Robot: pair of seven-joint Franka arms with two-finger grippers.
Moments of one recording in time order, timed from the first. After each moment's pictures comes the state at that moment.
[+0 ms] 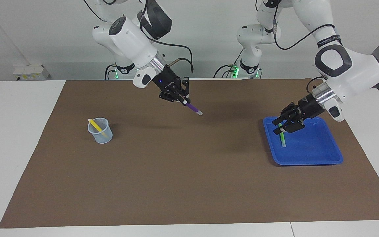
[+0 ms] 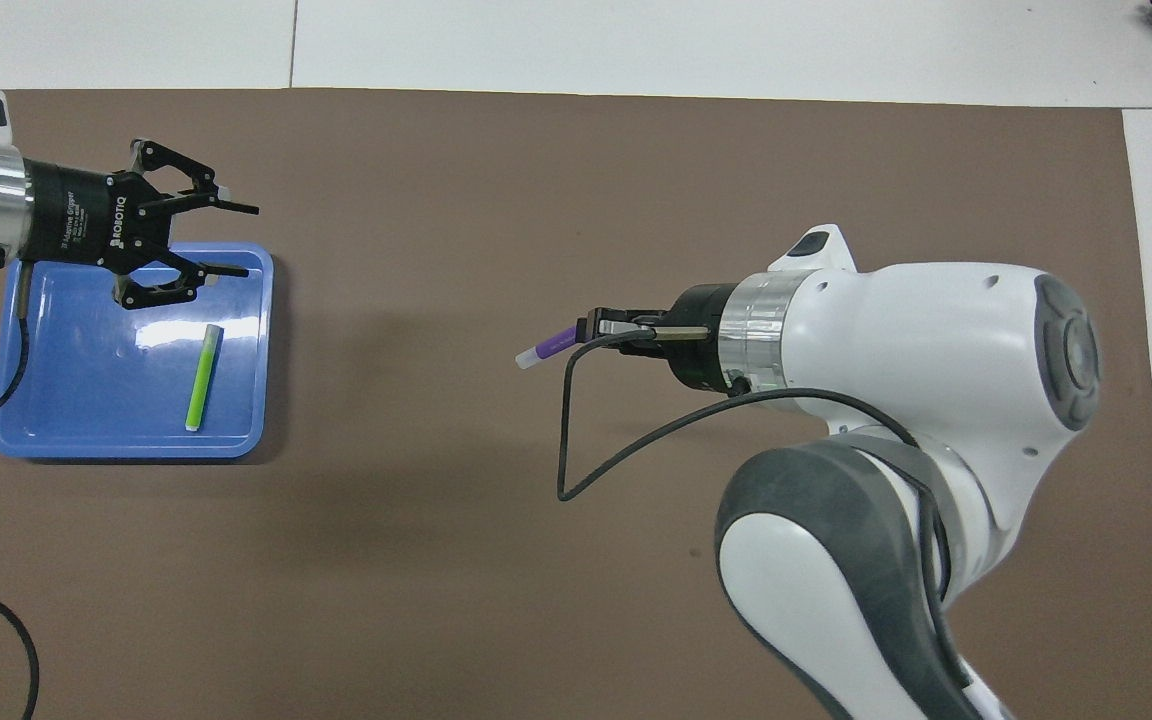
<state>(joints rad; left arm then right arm) -0.03 0.20 0.05 -1.68 -0.78 1.86 -0.92 0.16 0.02 0.34 -1.91 0.64 2.38 0.25</state>
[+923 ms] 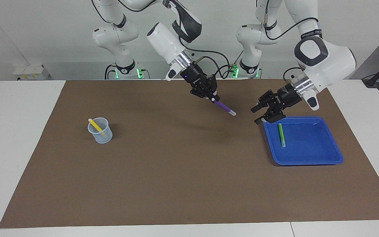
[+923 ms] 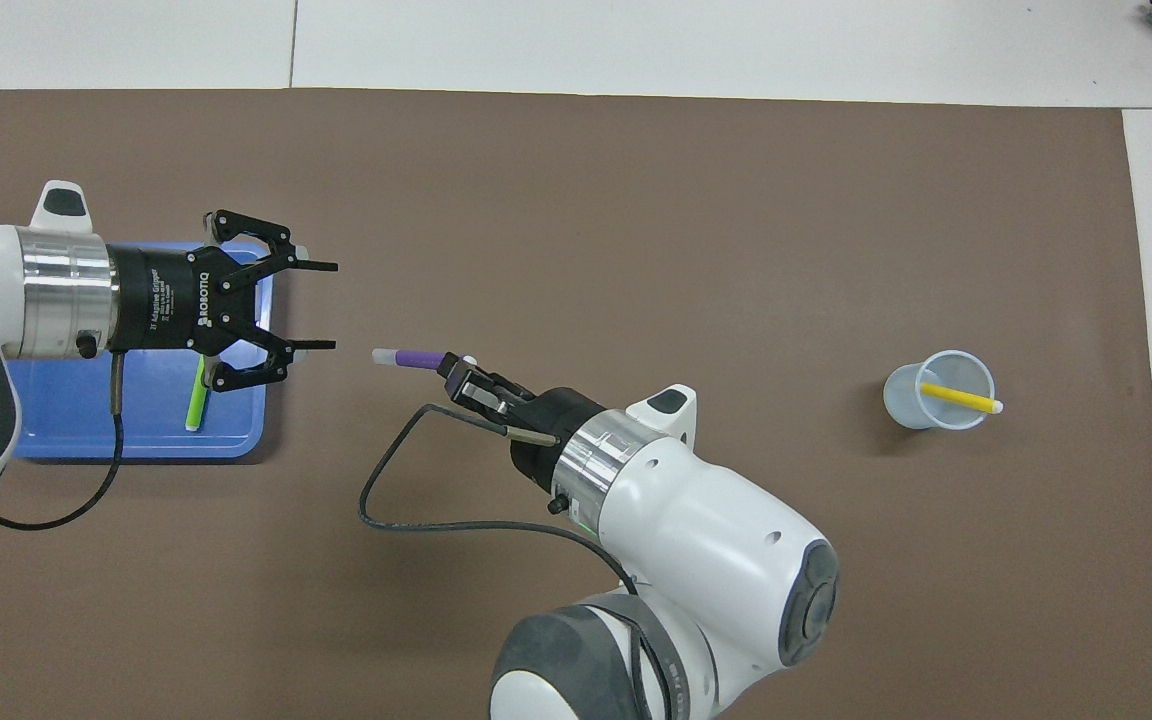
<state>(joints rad) -0.17 -0.03 0.04 -1.97 -0.86 2.00 -1.13 0.48 0.09 0.33 -2.05 0.93 3.03 0.39</state>
